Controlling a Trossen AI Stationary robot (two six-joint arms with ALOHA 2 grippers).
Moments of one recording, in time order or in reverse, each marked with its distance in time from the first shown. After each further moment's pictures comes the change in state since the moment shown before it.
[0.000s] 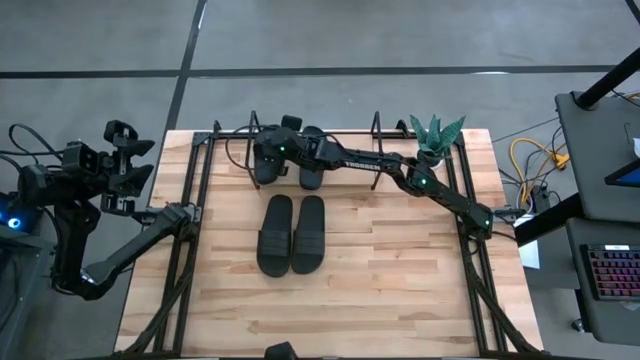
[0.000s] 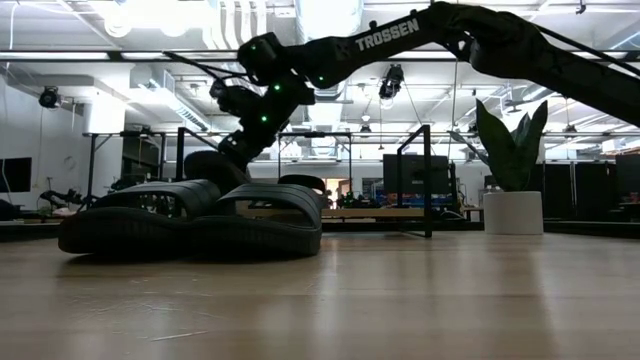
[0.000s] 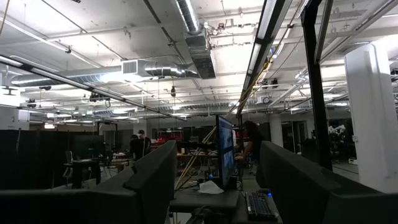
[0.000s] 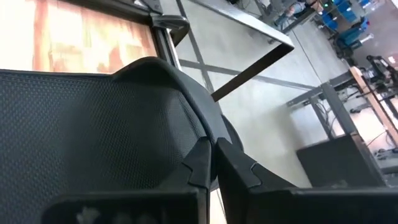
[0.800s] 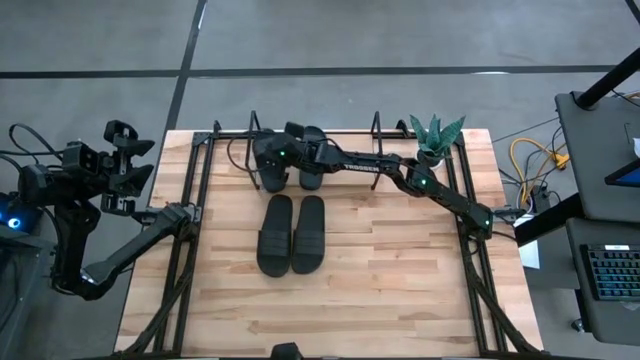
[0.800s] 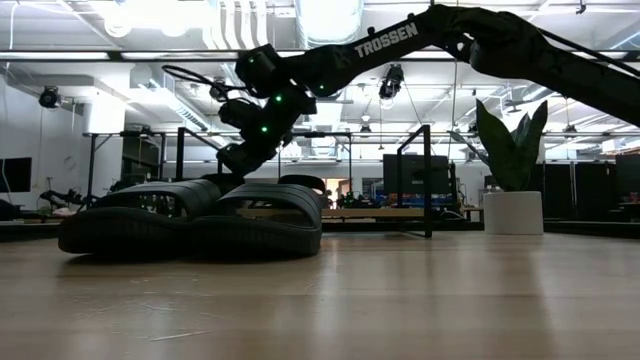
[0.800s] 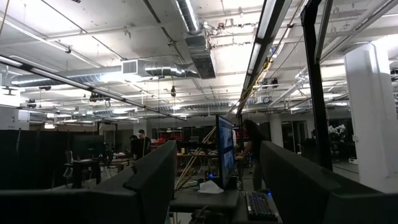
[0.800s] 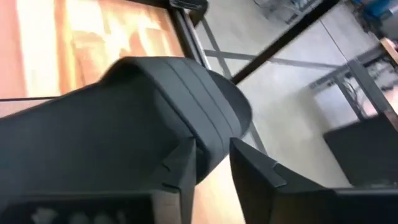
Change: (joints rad) left arm 0.000 0.000 -0.001 0.000 0.001 0.002; right arm 0.002 0.001 -0.056 -0.014 -0.033 0.133
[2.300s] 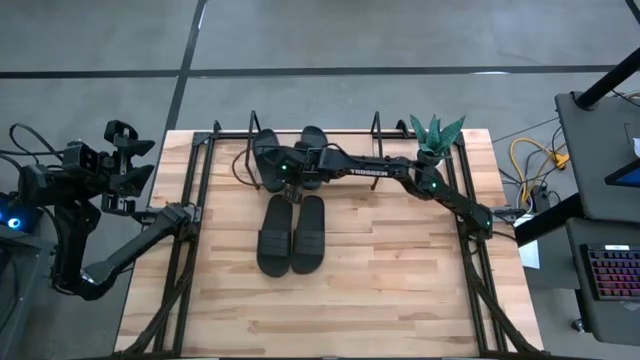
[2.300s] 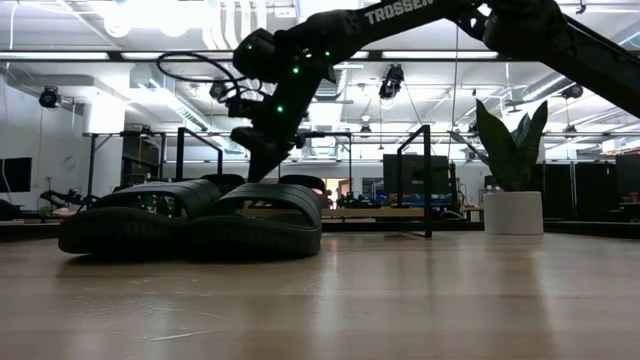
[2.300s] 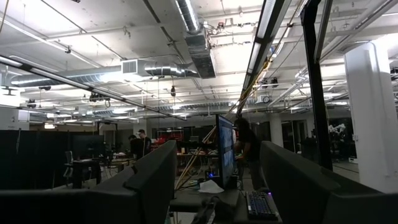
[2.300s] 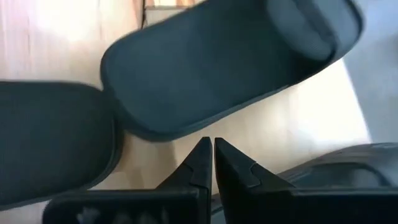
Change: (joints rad) left arm 0.000 0.000 -0.002 0.000 0.002 0.003; right arm 0.069 -0.110 -0.064 -0.390 -0.178 0.221
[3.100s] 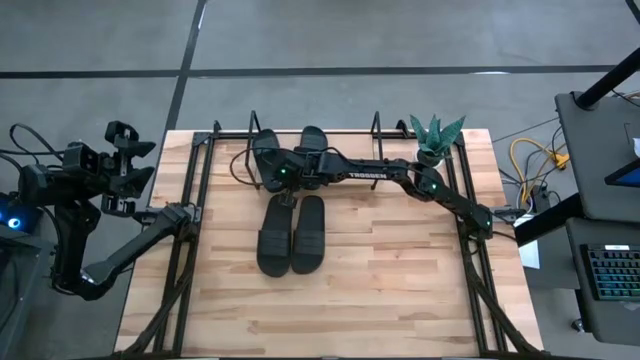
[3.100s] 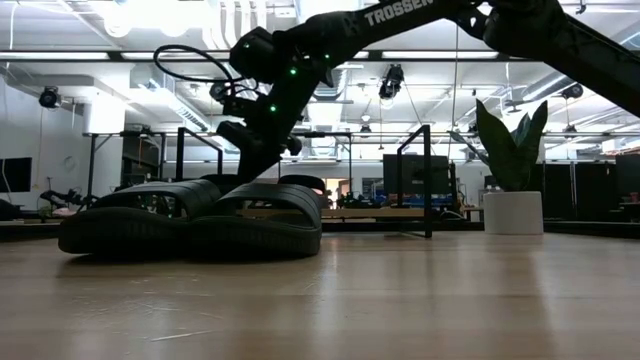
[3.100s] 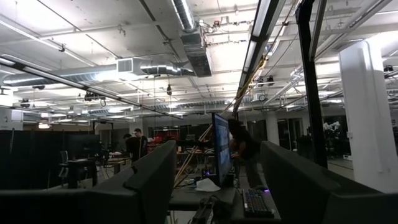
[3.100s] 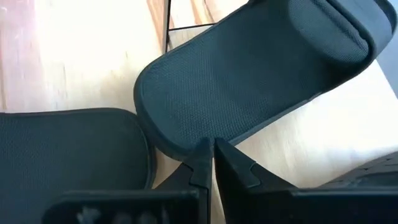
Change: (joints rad) left arm 0.000 0.000 0.000 0.000 0.020 0.000; right arm 0.018 0.000 -0.032 0.080 -0.055 0.111
